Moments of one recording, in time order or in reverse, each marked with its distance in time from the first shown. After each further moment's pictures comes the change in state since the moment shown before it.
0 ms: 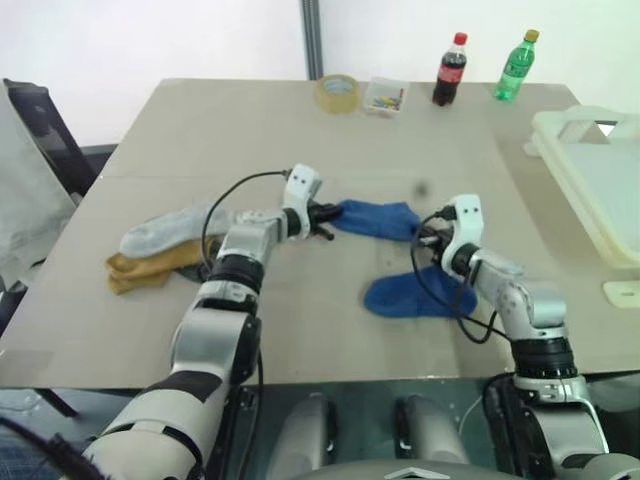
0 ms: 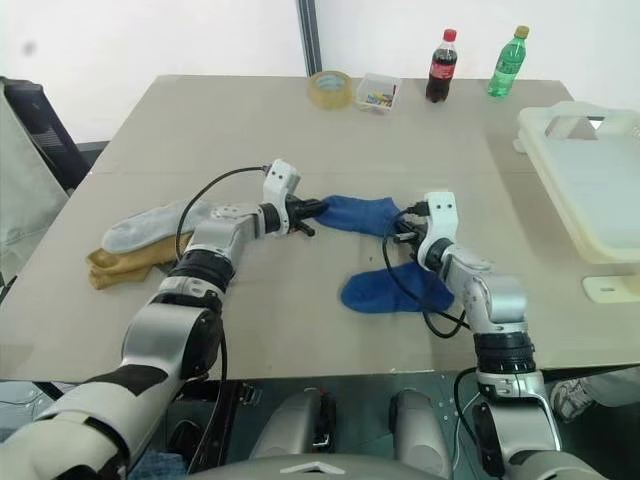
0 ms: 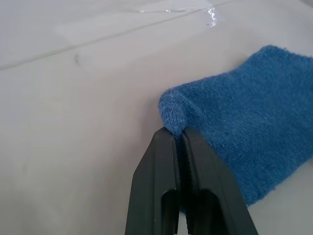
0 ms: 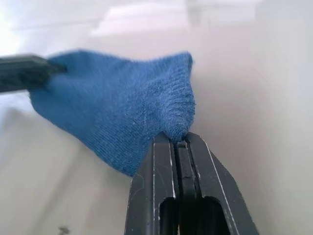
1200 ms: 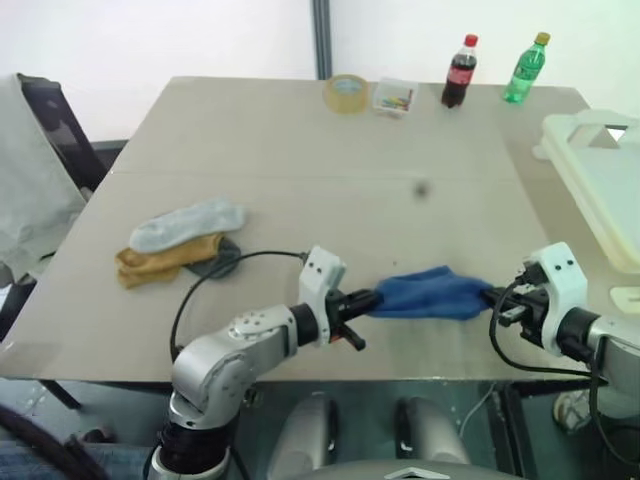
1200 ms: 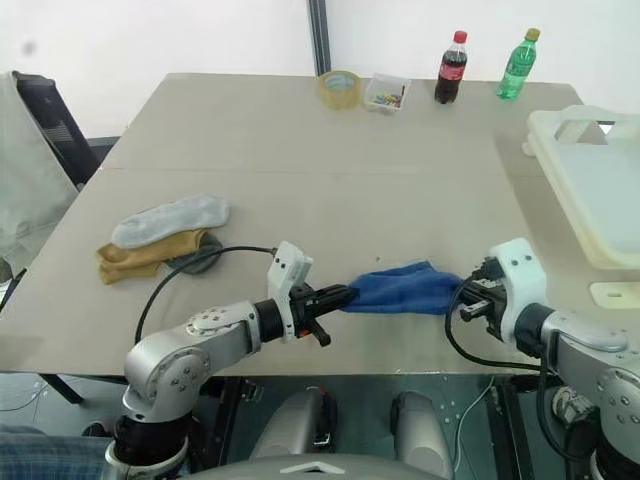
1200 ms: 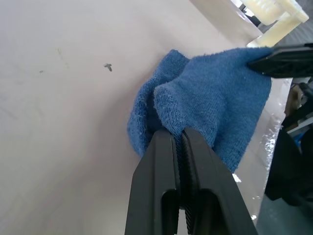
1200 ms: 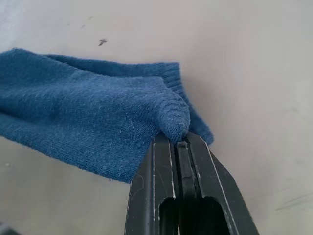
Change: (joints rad) left arm 0.750 0.003 -0.152 -1.381 -0.483 0.669 0.407; right arm 0.390 -0.312 -0.414 -0.764 0.398 0.718 -0.033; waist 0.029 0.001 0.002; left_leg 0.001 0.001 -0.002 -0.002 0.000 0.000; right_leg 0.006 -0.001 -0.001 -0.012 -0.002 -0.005
